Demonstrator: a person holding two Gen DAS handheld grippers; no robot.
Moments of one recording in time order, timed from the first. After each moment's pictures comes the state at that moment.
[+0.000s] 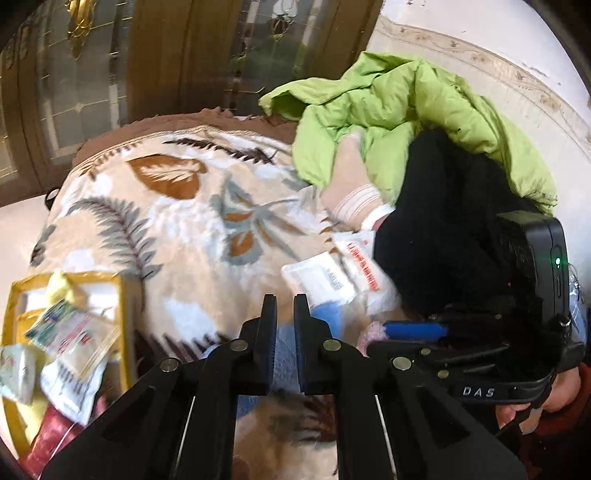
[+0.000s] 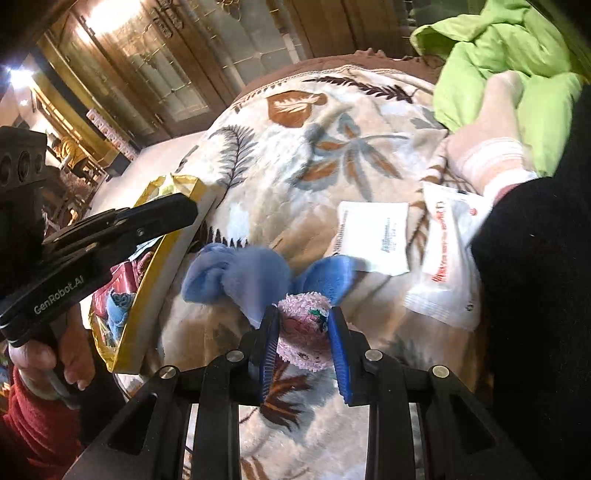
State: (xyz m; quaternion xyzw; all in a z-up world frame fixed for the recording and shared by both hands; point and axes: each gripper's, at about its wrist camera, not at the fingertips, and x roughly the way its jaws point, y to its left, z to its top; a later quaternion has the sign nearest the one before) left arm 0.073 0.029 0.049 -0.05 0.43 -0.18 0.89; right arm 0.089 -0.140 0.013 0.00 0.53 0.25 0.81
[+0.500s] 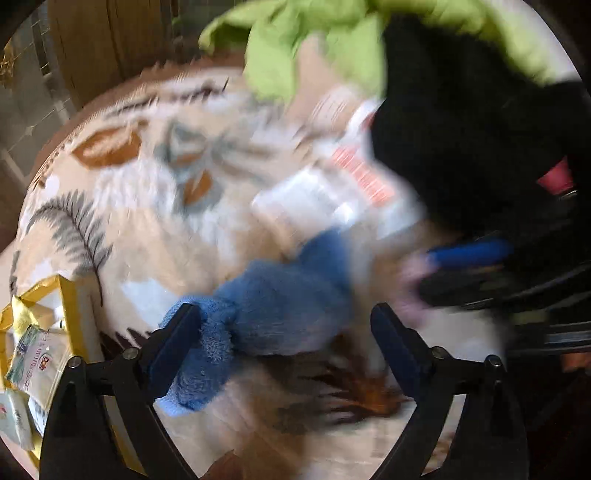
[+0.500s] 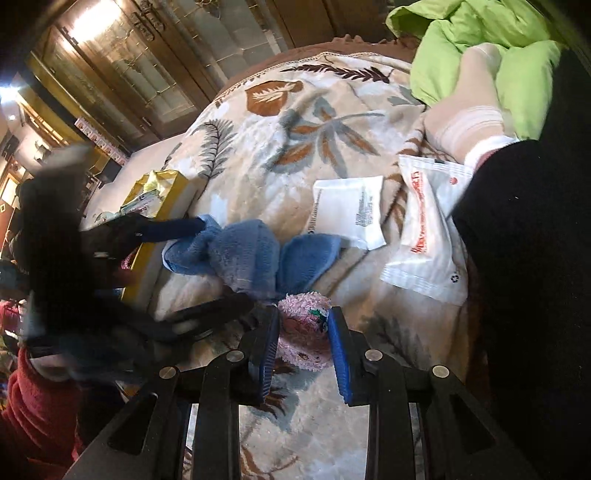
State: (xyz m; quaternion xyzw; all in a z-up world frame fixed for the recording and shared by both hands) left arm 0.093 -0.029 -0.023 0.12 0.52 -0.20 0.82; right arm 0.088 -0.167 -0.001 0.03 0.54 0.23 0.81
